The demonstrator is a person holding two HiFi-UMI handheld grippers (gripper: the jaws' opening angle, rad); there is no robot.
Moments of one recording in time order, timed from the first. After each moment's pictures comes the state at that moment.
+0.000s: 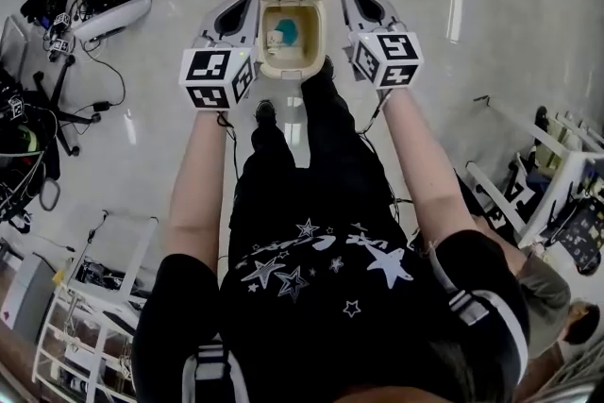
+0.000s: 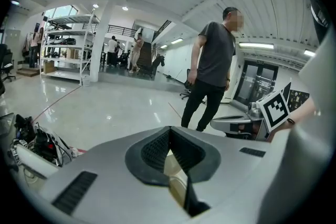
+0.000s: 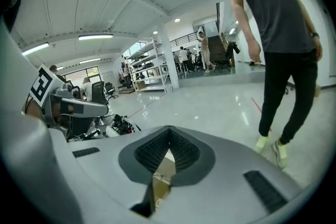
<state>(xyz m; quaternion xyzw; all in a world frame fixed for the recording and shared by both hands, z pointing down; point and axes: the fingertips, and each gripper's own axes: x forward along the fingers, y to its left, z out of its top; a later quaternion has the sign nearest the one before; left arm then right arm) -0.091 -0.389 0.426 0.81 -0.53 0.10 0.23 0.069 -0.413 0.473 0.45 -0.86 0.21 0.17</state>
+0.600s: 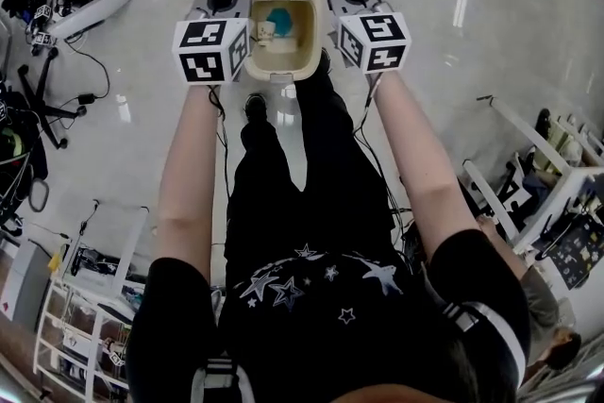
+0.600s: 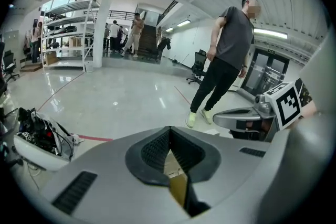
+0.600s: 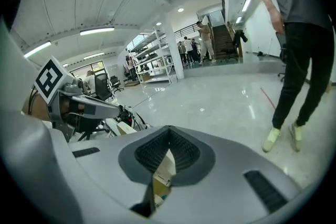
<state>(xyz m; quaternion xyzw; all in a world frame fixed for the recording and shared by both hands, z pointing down) -0.083 -0.442 0.545 0.78 -0.53 0.17 0.28 0.052 -0.454 0.576 0.40 -0.86 0.23 0.20</state>
